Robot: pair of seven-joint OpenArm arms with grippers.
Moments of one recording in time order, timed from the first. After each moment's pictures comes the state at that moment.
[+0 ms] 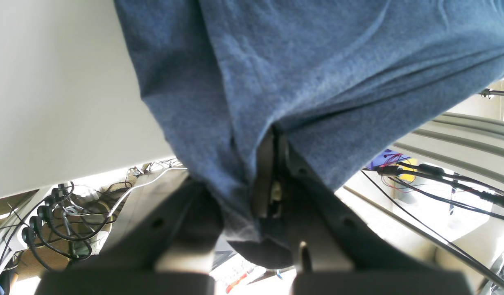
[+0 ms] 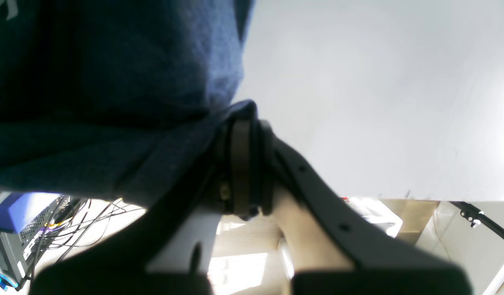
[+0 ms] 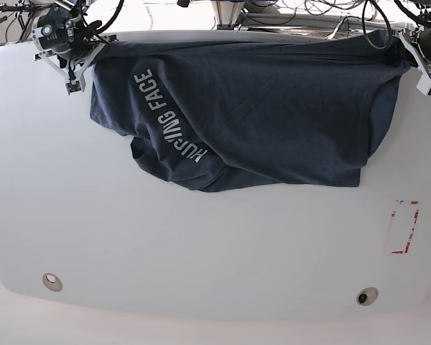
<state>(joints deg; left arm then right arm) 35.2 -25.4 -46.4 110.0 -62.9 -35.4 83.2 -24.9 -1.9 38.8 114.4 3.8 41.1 -70.4</state>
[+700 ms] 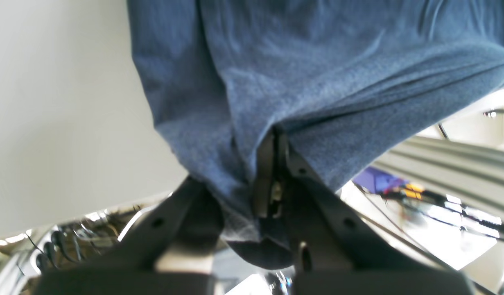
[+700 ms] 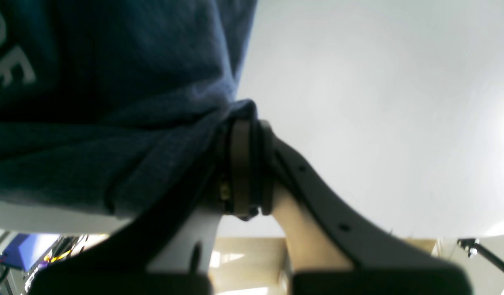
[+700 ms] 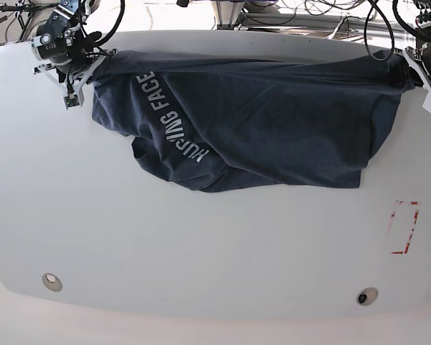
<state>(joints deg) 26.2 -25.1 -46.7 109.9 -62.8 -35.4 84.2 -20.6 -1.9 38.8 114.2 3.8 41.1 -68.5</state>
